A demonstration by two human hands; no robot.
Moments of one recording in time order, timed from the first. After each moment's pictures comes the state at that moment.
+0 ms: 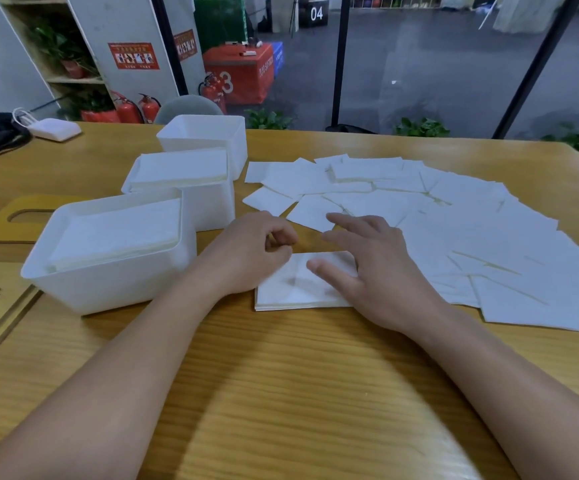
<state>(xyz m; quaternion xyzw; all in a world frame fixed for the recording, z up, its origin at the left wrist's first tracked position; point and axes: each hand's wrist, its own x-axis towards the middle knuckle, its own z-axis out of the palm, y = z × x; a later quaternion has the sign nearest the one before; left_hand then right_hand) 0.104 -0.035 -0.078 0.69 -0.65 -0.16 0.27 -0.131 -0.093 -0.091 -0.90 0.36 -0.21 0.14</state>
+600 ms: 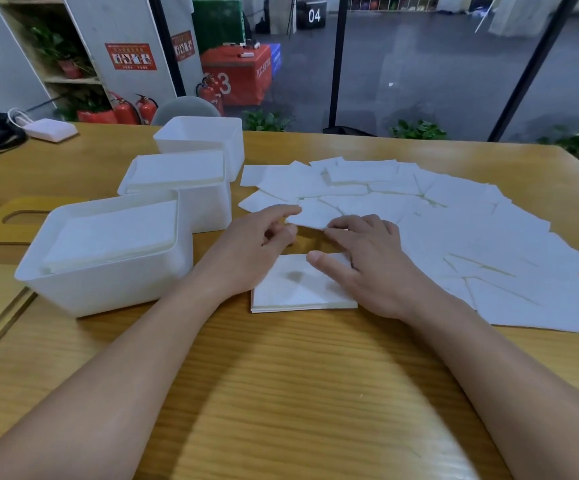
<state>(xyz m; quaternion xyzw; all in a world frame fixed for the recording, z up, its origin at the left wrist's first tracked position) 0.096 -0.037 -0.078 0.68 -0.62 -0.20 0.34 -0.129 -0.108 -0.084 -0.91 0.37 -0.15 0.12</state>
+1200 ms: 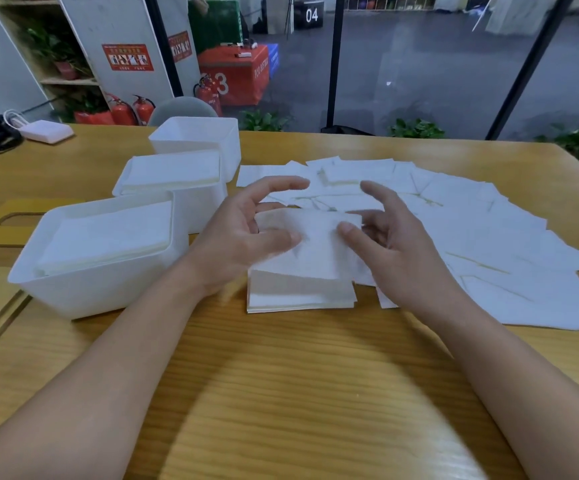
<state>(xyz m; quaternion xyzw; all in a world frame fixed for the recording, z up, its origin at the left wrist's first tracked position) 0.094 -0.026 -0.055 0.48 -0.60 -0.37 0.52 -0.150 -0.097 -0.068 -0.74 0.38 -0.37 0.42</state>
